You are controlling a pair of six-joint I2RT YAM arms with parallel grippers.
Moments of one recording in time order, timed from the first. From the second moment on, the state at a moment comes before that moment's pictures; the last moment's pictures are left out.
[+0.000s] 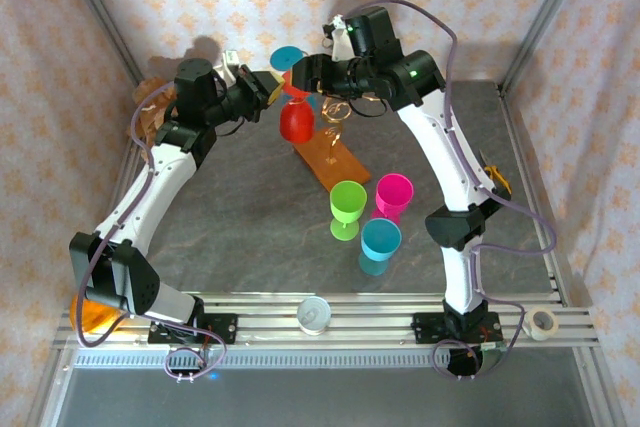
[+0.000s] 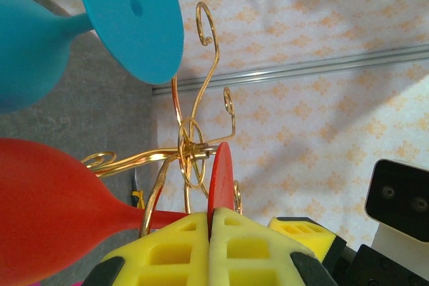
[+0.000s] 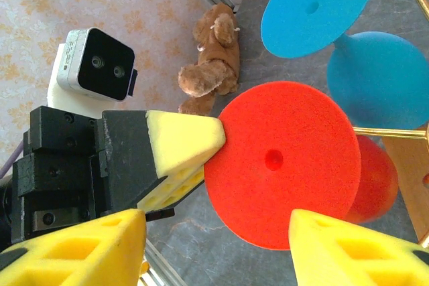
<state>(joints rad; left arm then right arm) -0.18 1.46 1.37 -0.09 0.60 -1.27 0.61 2.03 2.62 -1.16 -0.37 0.58</state>
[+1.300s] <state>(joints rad) -0.19 1.46 1.33 0.01 0.73 -1.29 0.61 2.03 2.62 -1.15 -0.36 0.59</state>
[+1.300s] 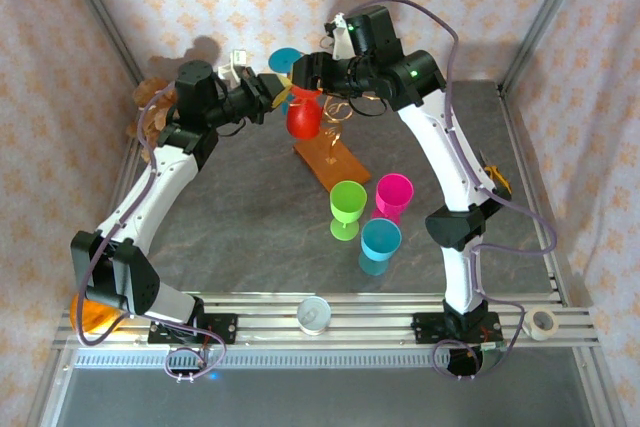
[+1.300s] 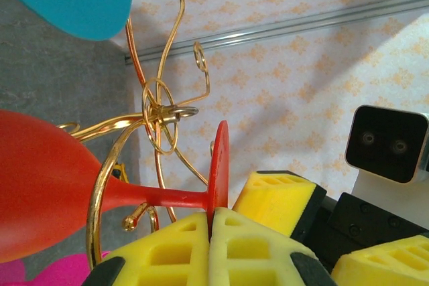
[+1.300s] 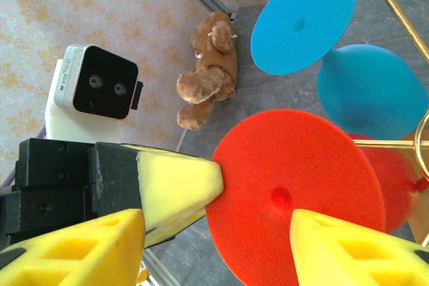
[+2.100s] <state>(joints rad) -0.20 1.31 1.26 -0.04 0.73 -1.26 0.61 1.99 2.62 -1.14 -0.36 0.59</state>
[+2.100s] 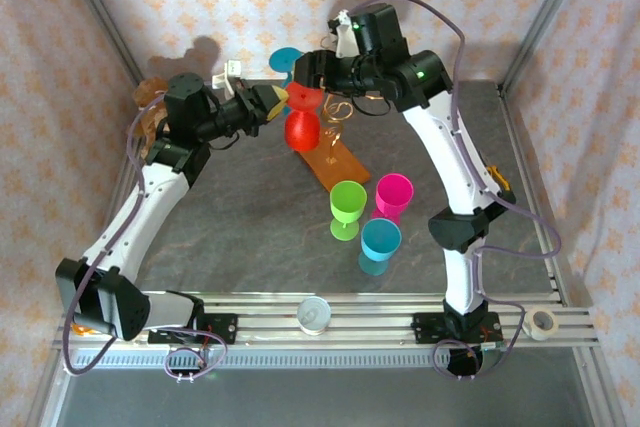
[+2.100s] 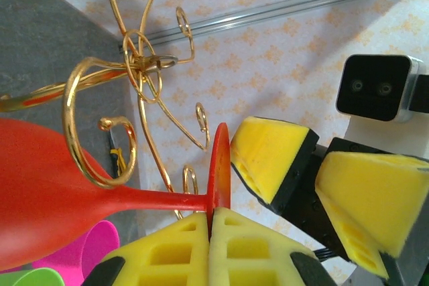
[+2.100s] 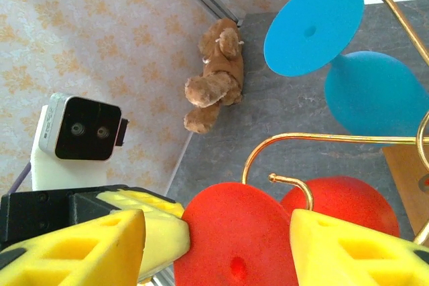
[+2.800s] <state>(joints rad) -0.20 1.03 1.23 -0.57 0.50 -0.85 0.64 1.66 2.20 -1.09 -0.33 0.56</state>
